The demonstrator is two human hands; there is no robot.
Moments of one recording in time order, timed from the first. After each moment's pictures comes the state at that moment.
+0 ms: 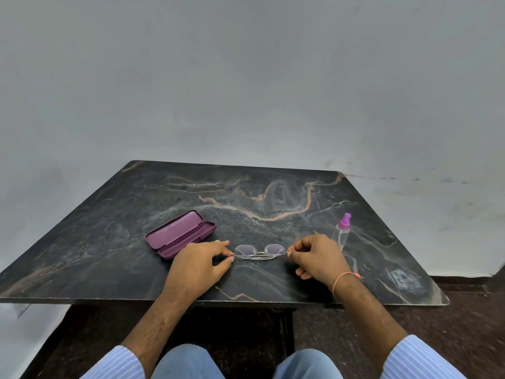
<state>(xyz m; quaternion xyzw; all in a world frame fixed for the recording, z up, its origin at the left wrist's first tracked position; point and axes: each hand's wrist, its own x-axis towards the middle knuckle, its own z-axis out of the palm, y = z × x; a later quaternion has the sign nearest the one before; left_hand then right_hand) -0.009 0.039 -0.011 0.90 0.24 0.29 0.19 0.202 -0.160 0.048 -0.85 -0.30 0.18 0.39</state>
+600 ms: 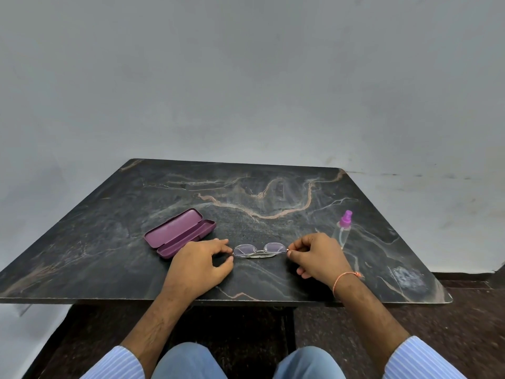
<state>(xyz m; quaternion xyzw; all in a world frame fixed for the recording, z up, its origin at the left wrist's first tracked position) -0.009 0.040 -0.012 0.90 0.25 0.29 0.19 0.203 -0.160 0.047 -0.85 -0.33 0.17 0.37</state>
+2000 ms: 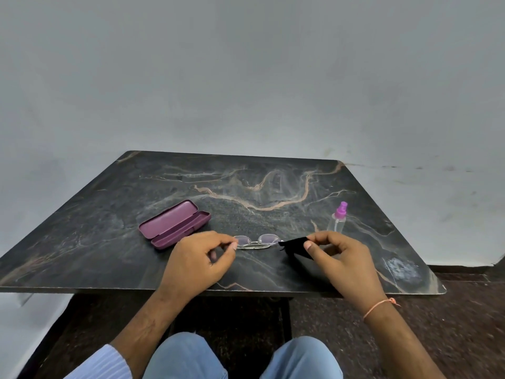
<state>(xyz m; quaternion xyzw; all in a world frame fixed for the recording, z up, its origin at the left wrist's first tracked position) -0.015 -0.005 0.023 0.88 0.17 0.39 0.22 0.196 -0.228 0.044 -0.78 -0.37 0.04 0.51</state>
